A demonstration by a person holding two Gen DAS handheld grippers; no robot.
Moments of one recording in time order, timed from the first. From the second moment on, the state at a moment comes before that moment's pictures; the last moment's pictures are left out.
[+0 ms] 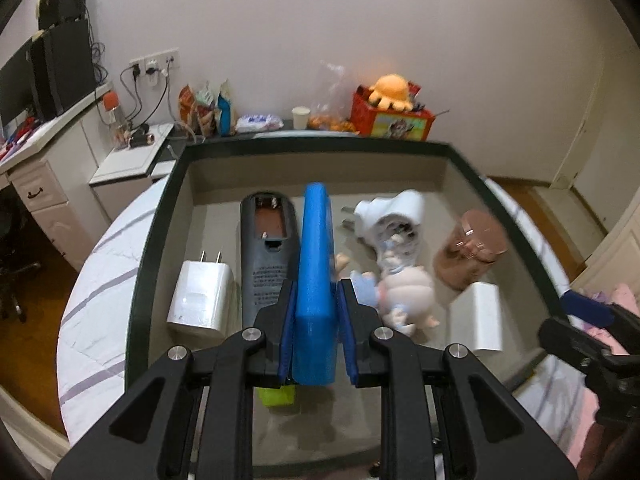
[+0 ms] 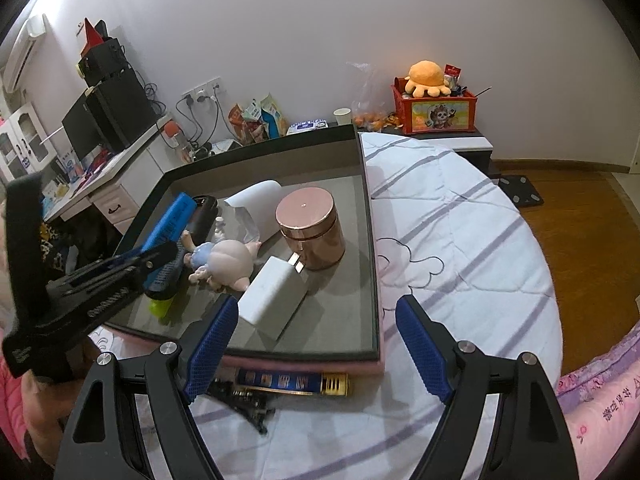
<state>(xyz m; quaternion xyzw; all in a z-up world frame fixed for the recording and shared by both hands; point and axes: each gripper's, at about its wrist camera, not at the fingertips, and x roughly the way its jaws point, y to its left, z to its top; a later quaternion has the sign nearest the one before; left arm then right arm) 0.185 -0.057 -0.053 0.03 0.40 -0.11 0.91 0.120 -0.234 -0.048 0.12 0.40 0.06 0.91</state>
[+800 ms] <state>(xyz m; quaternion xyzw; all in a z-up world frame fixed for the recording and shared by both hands) 0.074 -0.012 -0.023 0.02 0.36 -0.05 0.93 0.046 -0.210 -0.031 0.08 0.38 0.06 0.92</state>
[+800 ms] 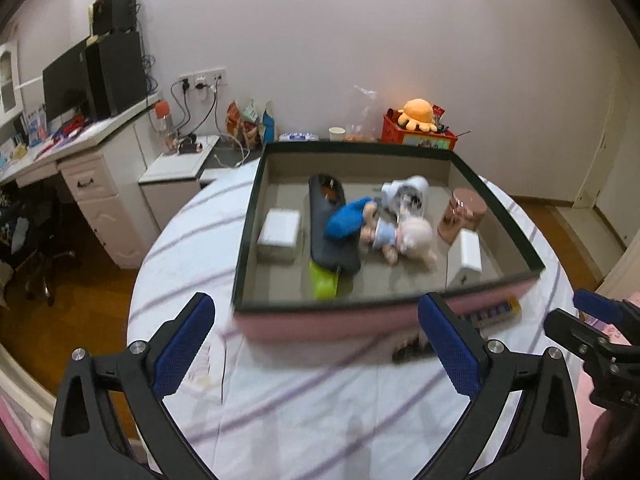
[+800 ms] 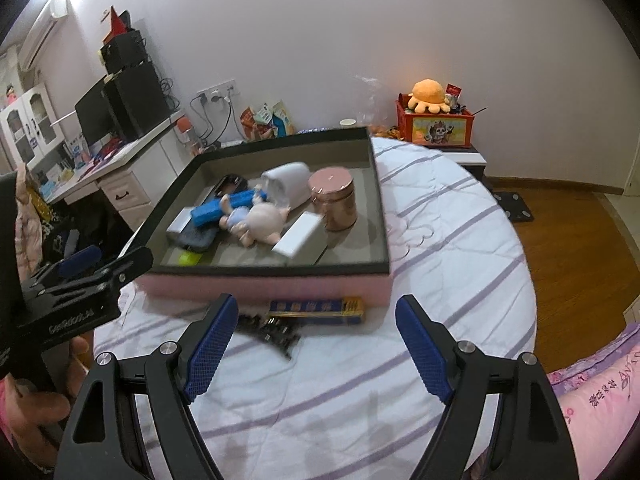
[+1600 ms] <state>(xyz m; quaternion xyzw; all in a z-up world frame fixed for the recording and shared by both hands) 0.062 0.022 -0.071 -0.03 0.41 -0.04 0.91 0.086 -0.153 -0.097 0.00 0.45 0.10 0.89</state>
